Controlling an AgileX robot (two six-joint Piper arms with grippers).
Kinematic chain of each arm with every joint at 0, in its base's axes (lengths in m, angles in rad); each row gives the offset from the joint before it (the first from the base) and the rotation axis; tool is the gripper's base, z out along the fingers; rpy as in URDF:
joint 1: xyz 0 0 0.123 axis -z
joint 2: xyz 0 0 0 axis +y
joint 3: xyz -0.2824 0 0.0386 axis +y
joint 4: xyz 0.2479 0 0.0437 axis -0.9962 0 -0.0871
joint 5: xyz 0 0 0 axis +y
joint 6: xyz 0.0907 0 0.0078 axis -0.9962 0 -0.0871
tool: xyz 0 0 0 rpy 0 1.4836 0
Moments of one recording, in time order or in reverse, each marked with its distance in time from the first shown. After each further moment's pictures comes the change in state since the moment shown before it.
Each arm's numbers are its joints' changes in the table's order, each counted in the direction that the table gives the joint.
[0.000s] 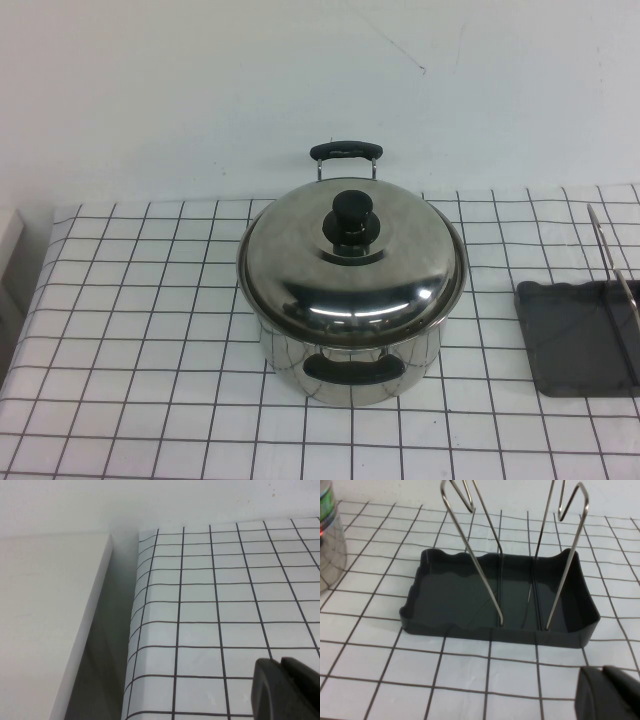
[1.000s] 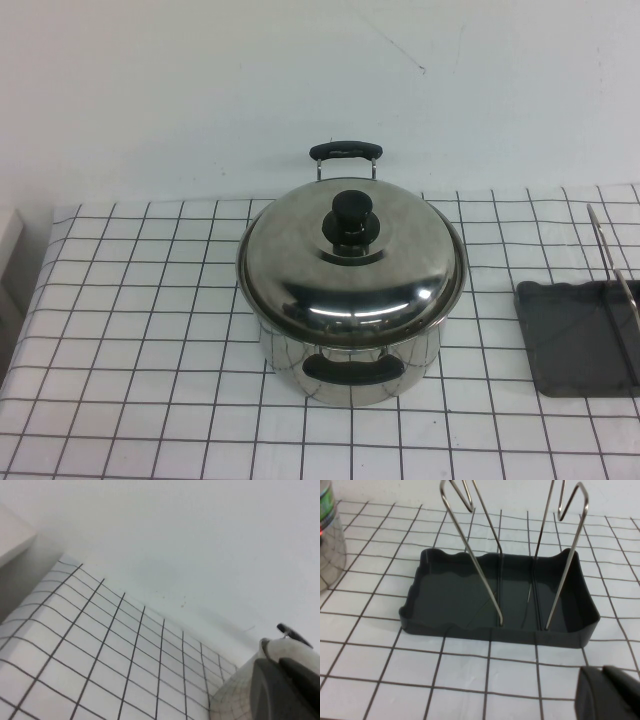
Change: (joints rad) right arm 0.000 0.000 0.000 0.000 0.000 0.000; left arm 0.011 0.000 0.002 0.529 -0.221 0.236
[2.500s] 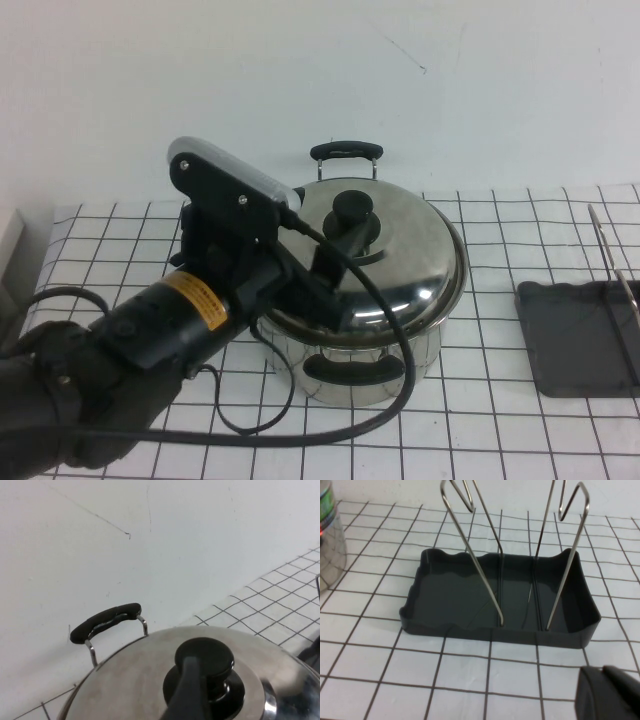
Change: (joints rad) right arm 0.000 0.000 0.000 0.000 0.000 0.000; left arm 0.638 1.393 -0.742 -0.575 -0.571 -0.207
